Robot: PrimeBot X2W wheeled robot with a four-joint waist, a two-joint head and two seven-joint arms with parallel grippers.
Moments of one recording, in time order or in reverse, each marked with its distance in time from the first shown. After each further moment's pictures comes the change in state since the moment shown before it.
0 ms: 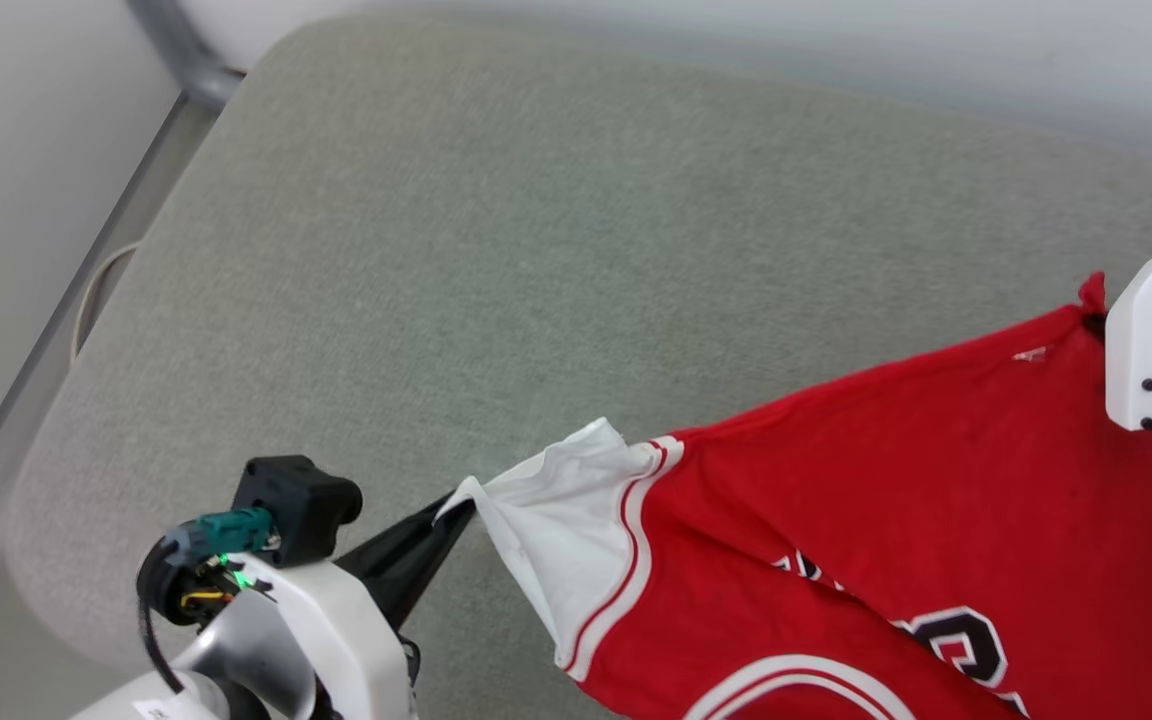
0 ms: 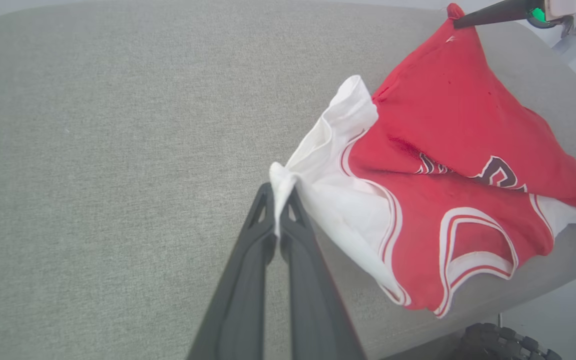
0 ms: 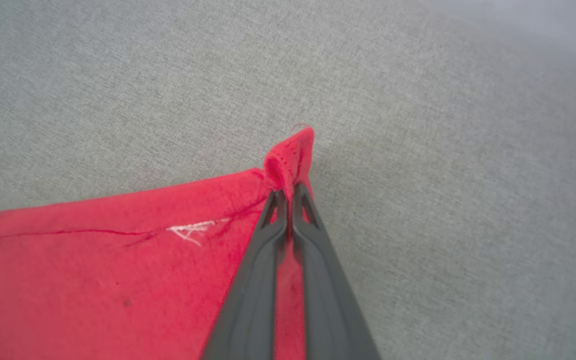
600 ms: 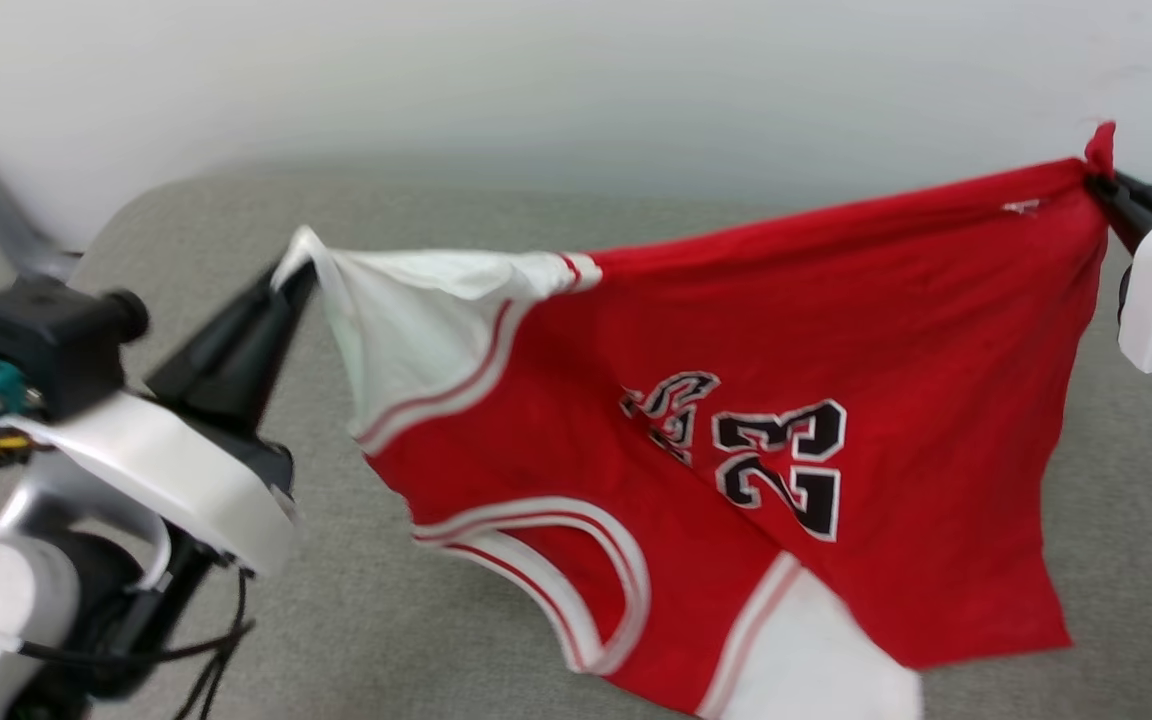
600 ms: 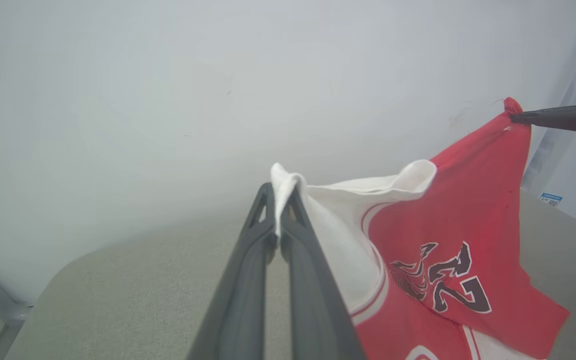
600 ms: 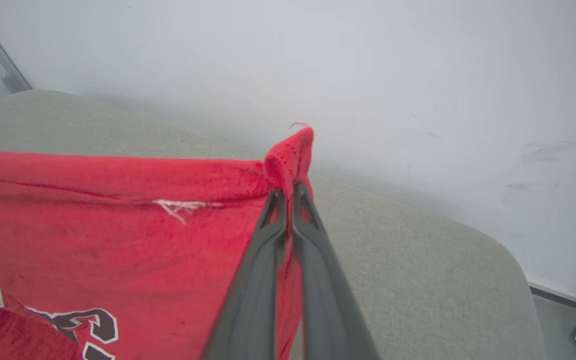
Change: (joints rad) left arm -0.118 0.071 0.220 -0.039 0.004 0.078 -0.099; right arm -0.018 -0.026 0.026 -0.194 0.055 0.000 -0.203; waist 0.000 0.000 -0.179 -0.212
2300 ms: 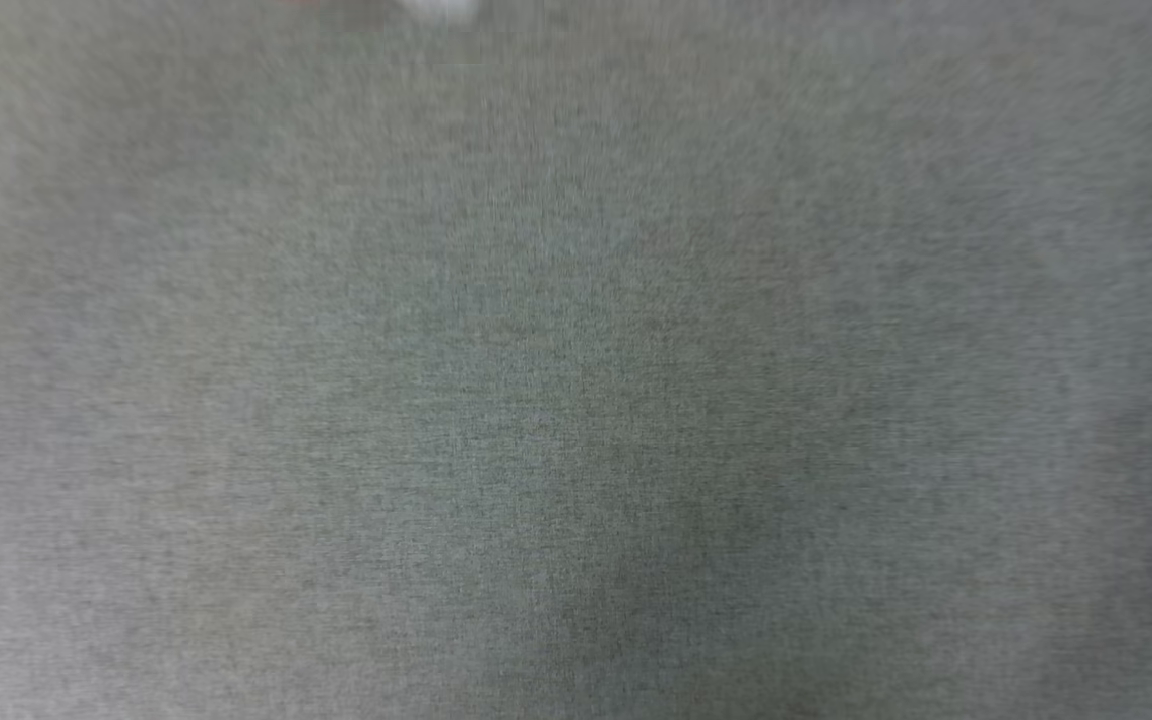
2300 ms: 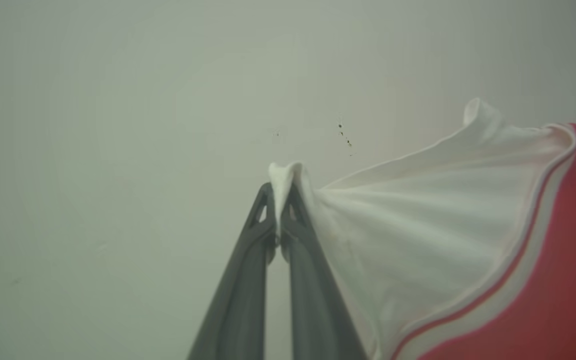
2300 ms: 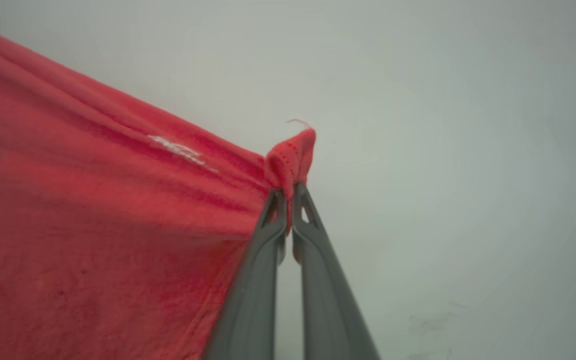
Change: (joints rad) left arm -1.282 -0.043 0.070 0.634 0.356 -0.394 -0.016; right arm -0.768 0.068 -0.096 0.019 -0.290 0.001 -0.242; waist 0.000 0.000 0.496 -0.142
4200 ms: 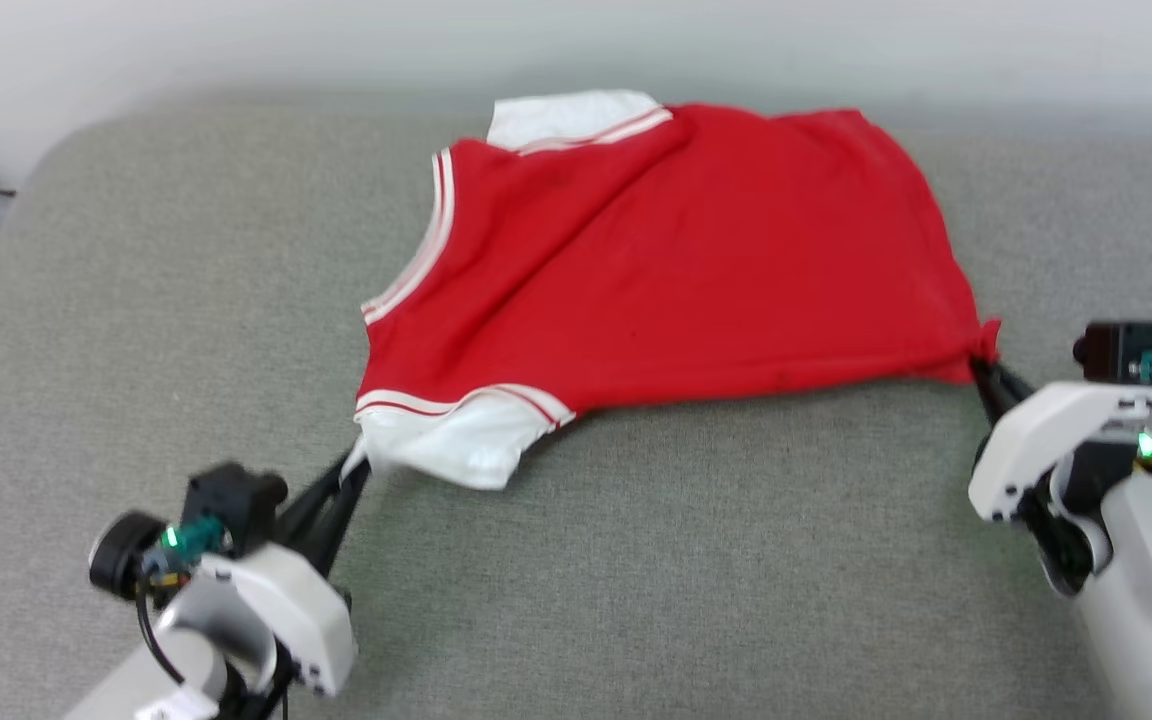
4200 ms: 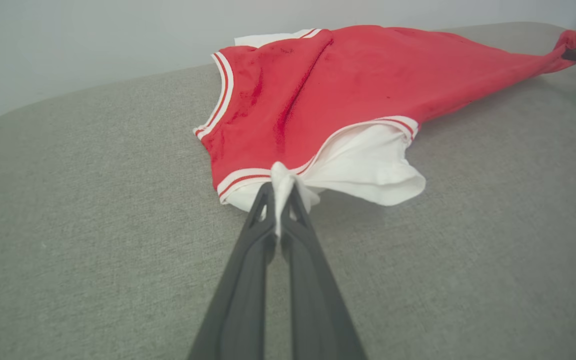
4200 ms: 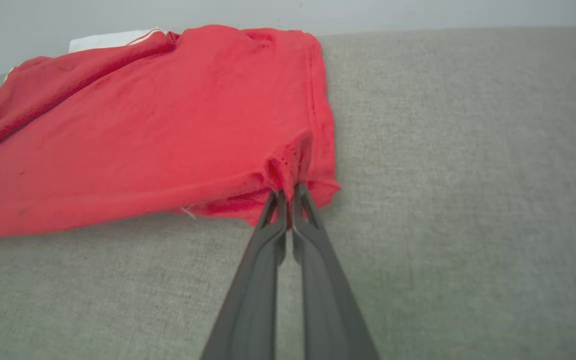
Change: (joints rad) left arm 1.388 -0.223 -0.159 0.001 -0.123 0.117 -0.240; right arm 0.783 0.135 0.115 0.686 0.243 -0.001 -0.444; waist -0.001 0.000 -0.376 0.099
